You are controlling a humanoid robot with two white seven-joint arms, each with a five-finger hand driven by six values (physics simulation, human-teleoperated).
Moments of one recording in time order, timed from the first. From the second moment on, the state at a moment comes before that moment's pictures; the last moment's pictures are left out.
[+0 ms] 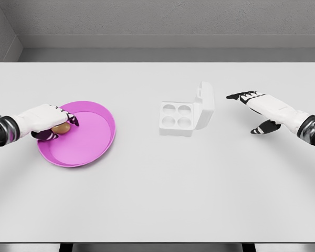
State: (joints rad) left arm -0.46 0.88 -0.63 -1.59 -0.54 -0.13 -0.50; right arm -0.48 -0.87 0.70 -1.42 0.26 -0.28 0.17
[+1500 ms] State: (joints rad) left arm -0.47 0.88 -0.61 -1.65 -0.53 -0.13 -0.50; right arm -0.48 -0.87 0.70 -1.42 0.26 -0.28 0.17
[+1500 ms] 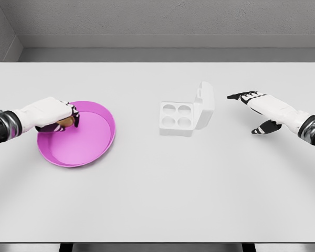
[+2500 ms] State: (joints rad) left arm -0.49 0.81 -0.59 -1.72 -0.53 -0.13 -0.50; right arm -0.47 -0.88 0.70 -1.42 0.26 -0.28 0.17
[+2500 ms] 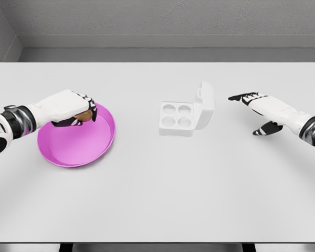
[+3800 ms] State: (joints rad) left arm -0.53 0.62 -0.60 -1.72 -0.55 -0.13 -0.50; right arm -0.47 -0.88 0.70 -1.43 0.26 -0.28 0.17
